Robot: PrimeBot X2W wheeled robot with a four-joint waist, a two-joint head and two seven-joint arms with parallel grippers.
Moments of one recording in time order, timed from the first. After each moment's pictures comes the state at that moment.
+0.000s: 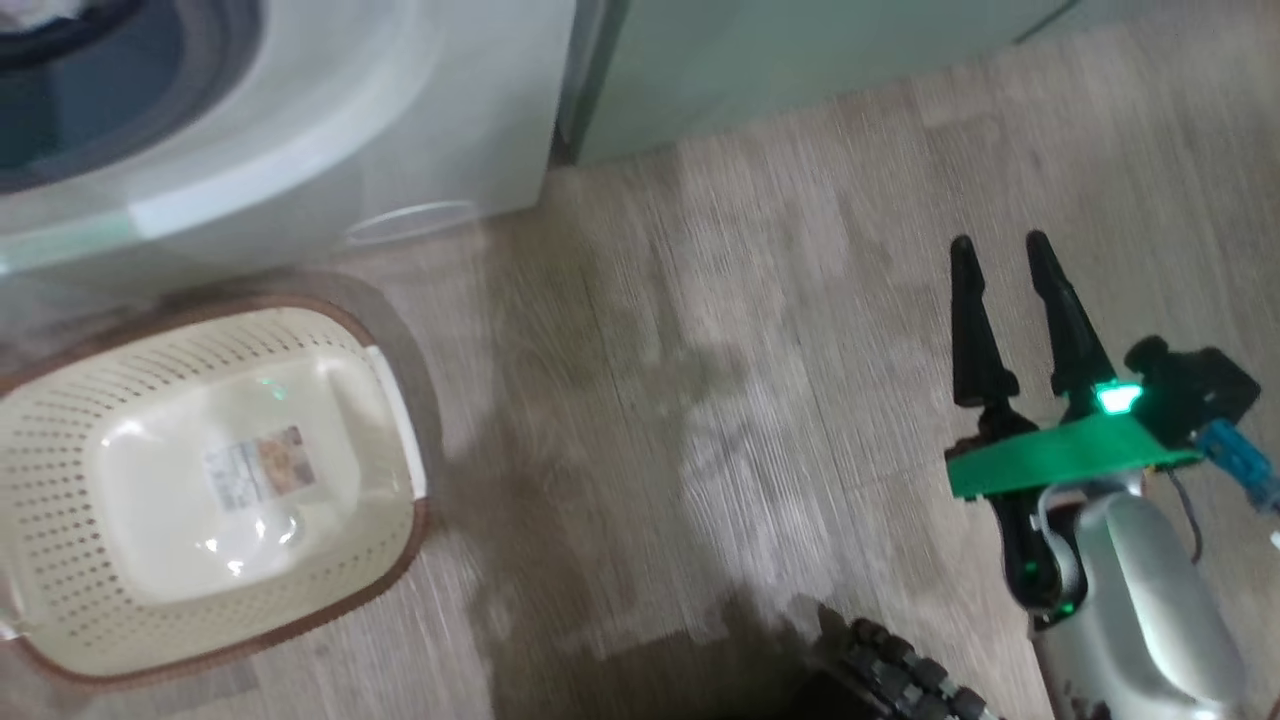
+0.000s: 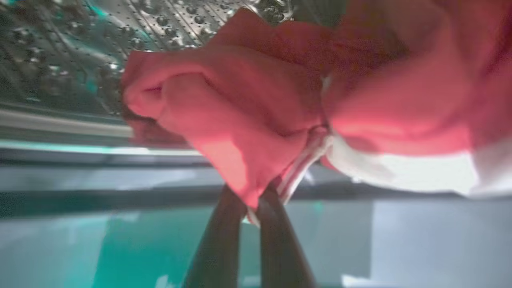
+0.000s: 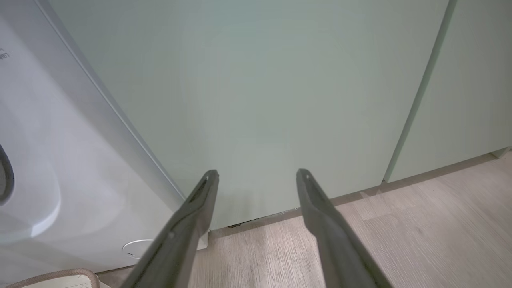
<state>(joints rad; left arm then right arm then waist) -1.31 0.44 -0.12 1.28 -0.23 -0.04 0.31 -0.35 -0.06 0.16 0.25 0.38 0.13 -0.25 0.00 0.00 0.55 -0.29</state>
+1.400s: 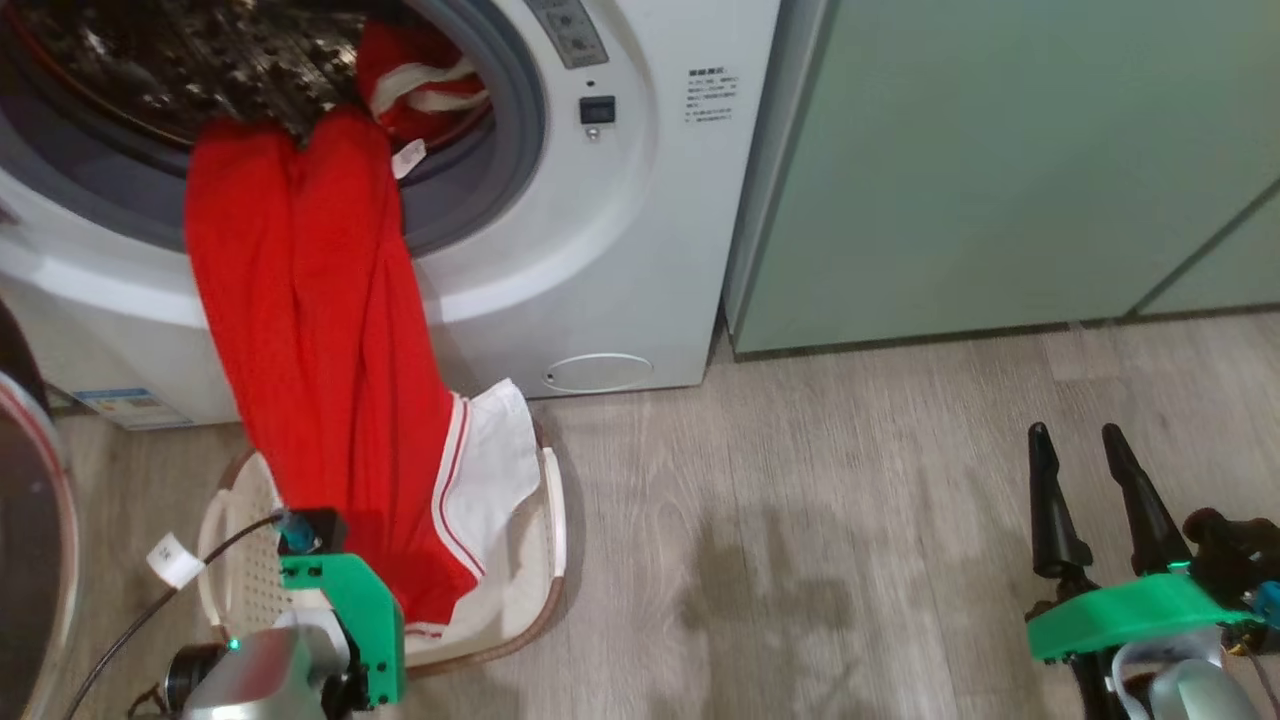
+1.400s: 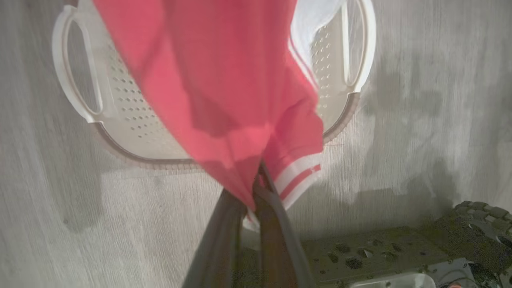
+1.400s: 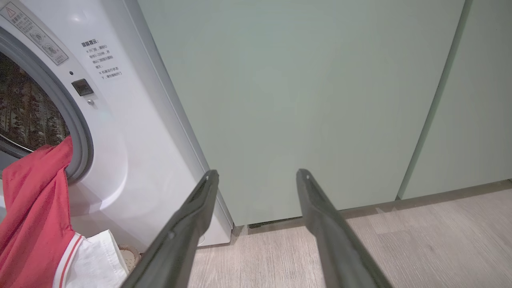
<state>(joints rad) -0.53 0.09 -0.22 1.30 -0.36 -0.12 0.22 -0.06 -0.13 0.06 0.24 0.35 0.13 -0.25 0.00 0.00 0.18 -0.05</state>
